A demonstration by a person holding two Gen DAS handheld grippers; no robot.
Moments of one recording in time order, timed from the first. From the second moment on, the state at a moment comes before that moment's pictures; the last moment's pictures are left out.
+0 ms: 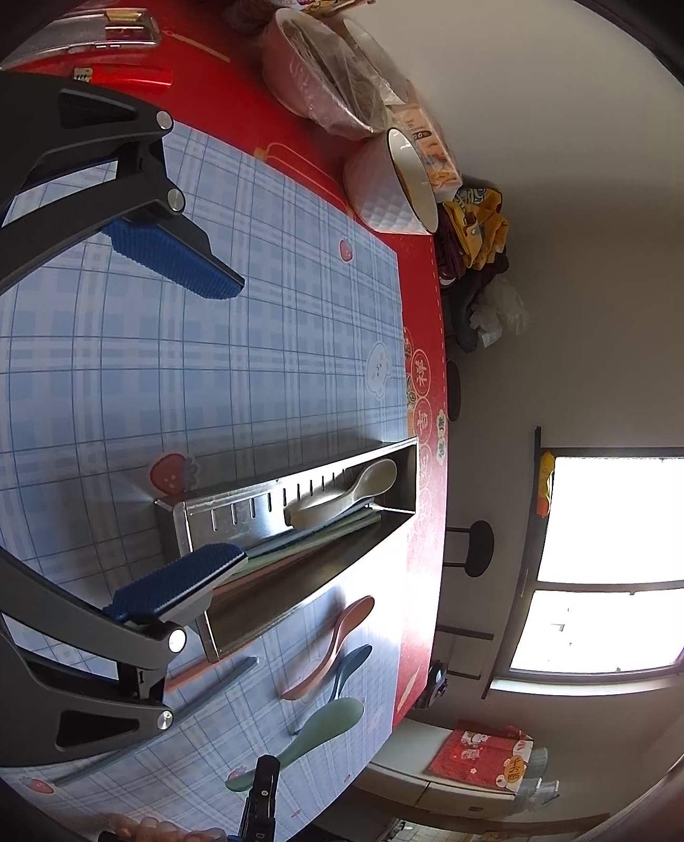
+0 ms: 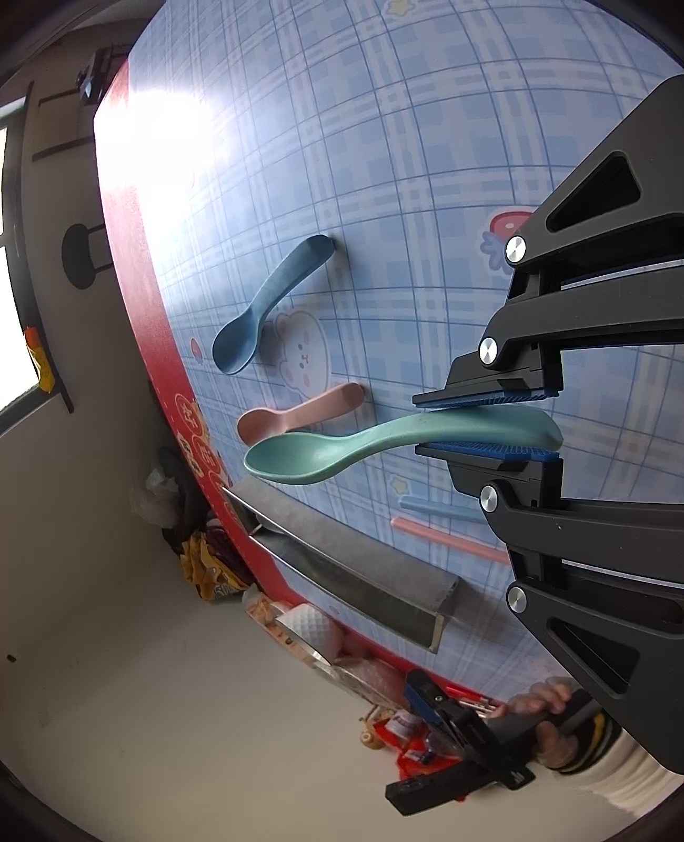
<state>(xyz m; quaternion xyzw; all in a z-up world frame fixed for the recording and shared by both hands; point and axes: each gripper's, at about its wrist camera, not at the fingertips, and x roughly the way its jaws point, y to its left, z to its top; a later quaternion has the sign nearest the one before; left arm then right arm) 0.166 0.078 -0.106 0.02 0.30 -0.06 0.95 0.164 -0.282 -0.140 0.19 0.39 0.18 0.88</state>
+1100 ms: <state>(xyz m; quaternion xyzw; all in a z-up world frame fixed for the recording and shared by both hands) 0.157 0.107 -0.106 -0.05 0.27 -0.04 0.96 0.303 -0.082 -0.094 0.07 0.47 0.14 0.87</state>
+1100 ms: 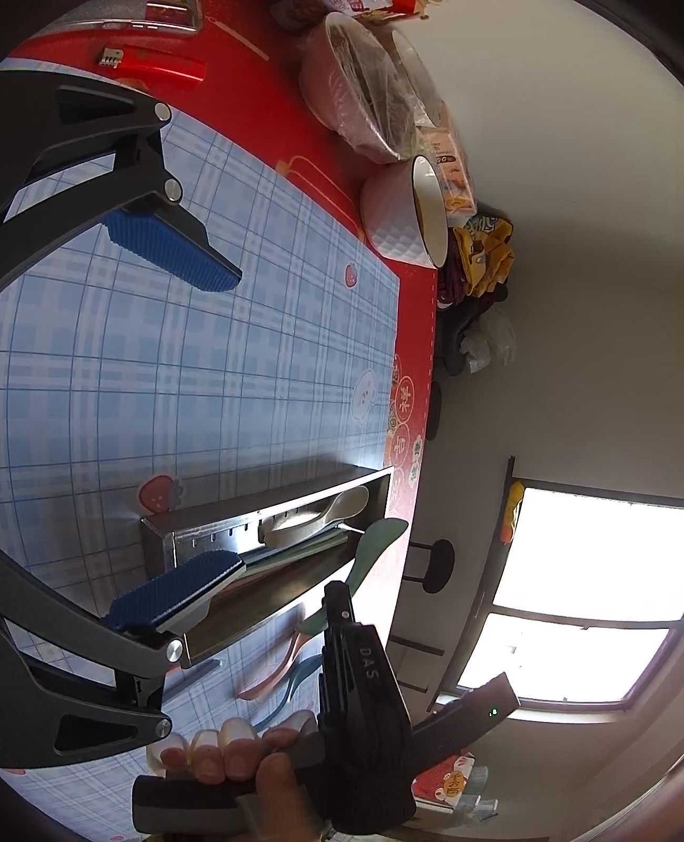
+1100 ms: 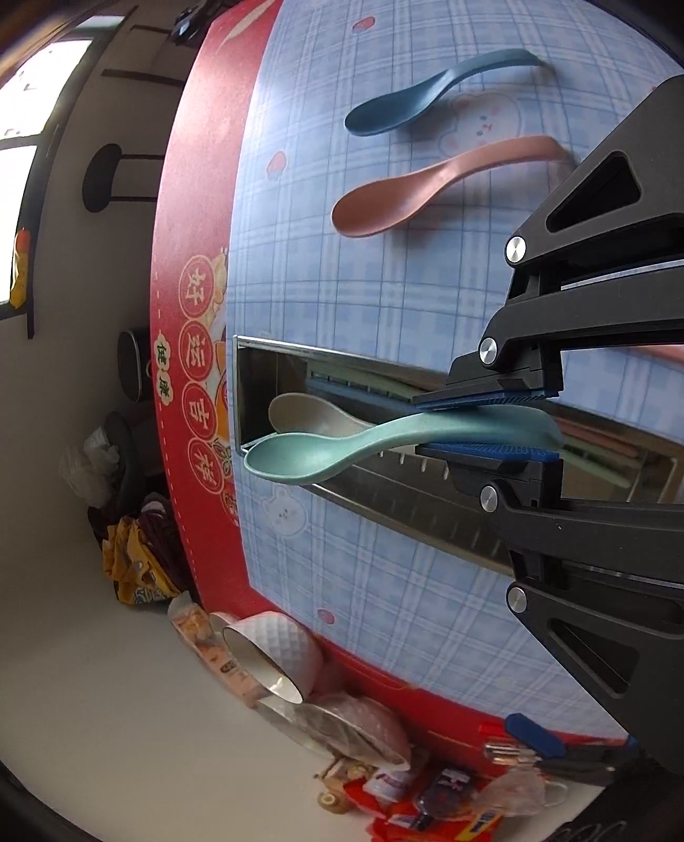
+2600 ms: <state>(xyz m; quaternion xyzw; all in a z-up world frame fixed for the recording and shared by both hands) 0.166 0.120 -0.114 -0.08 0.30 -0.02 0.95 0.270 -0.105 -0.083 0.07 0.43 0.17 0.88</state>
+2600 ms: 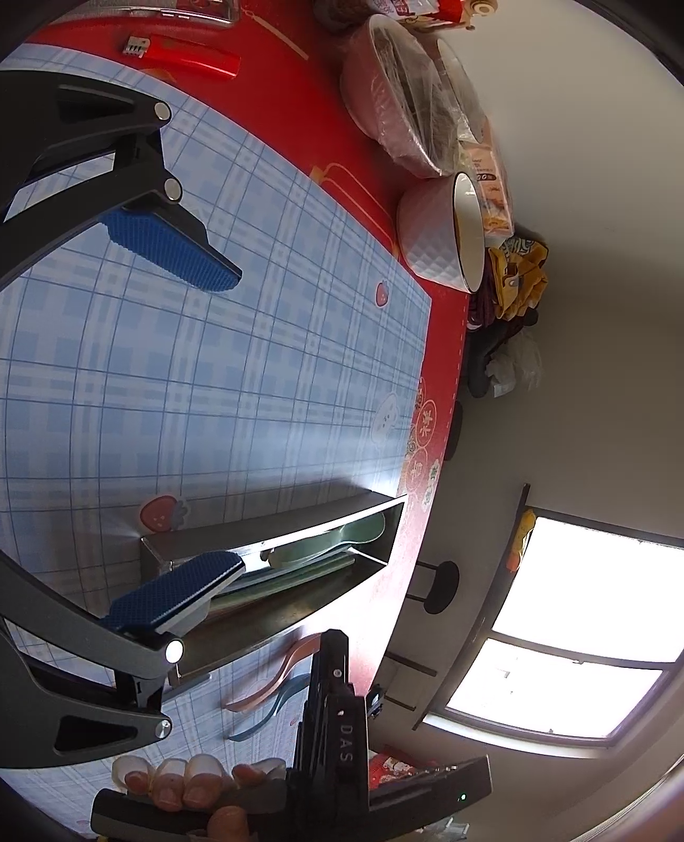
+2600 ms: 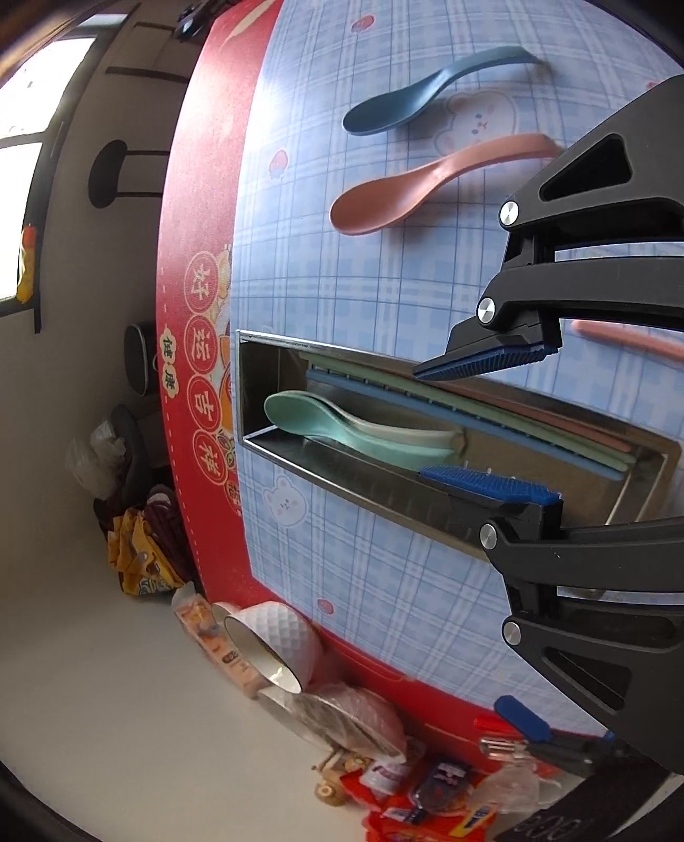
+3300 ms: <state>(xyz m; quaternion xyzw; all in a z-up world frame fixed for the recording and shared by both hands) 0.153 0.054 -0.091 0.03 0.30 0.00 0.95 0.174 -0.292 -0.106 0.08 0.33 0.11 0.93</state>
